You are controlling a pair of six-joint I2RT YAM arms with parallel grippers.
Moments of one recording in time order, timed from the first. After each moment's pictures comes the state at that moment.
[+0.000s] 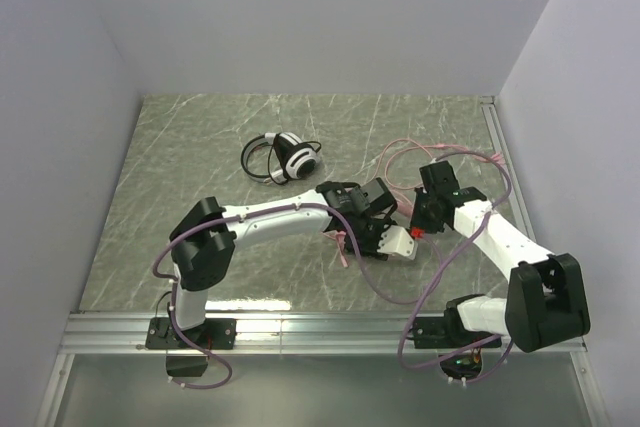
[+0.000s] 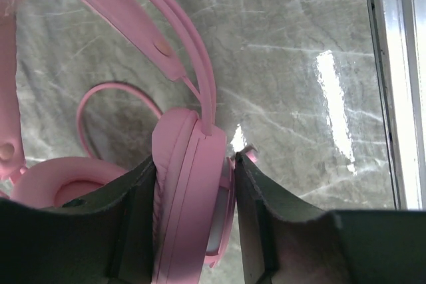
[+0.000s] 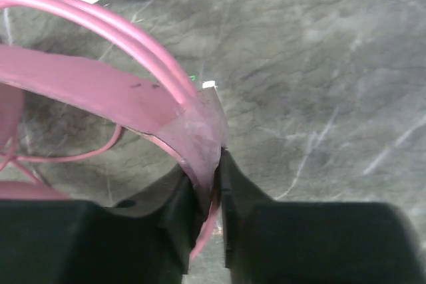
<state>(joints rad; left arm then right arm) -1.11 1.91 1.57 -0.75 0.27 0.76 0.25 1.26 0.75 -0.61 0.04 0.47</state>
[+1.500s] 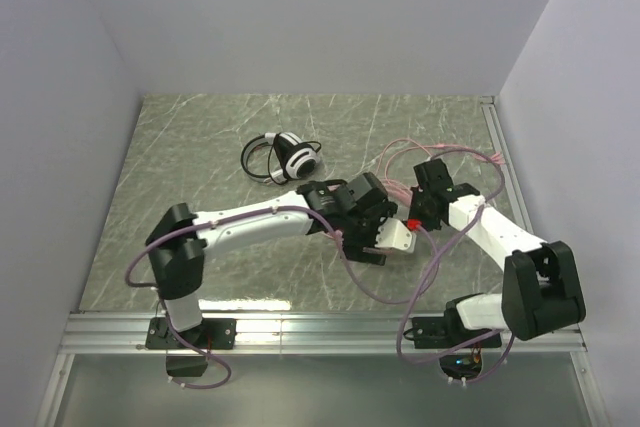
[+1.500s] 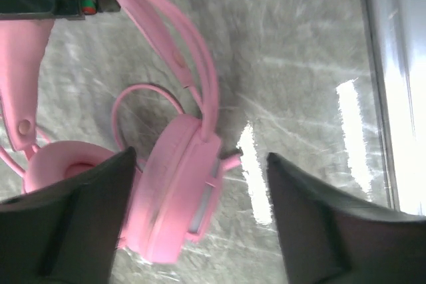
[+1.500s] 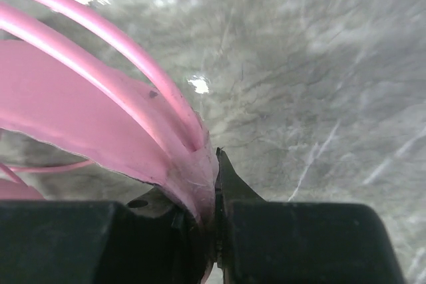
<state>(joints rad) -1.12 1.79 1.49 -0.65 0.25 0.72 0.27 1.33 0.75 -0.58 0.06 0.47</state>
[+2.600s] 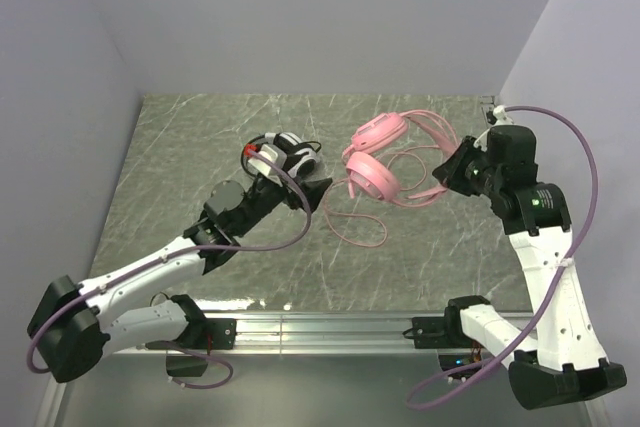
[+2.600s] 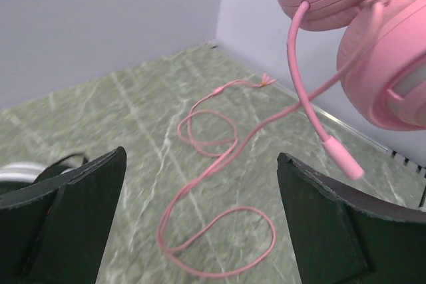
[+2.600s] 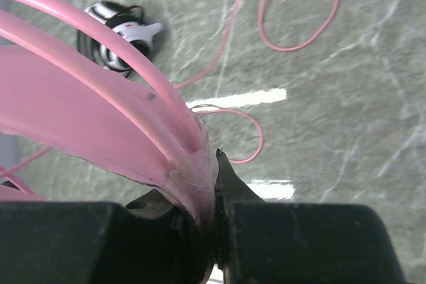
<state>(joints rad) -0.78 1.04 0.64 0.53 -0.01 -0.17 0.12 0.96 1.27 -0.92 -0.11 0.51</state>
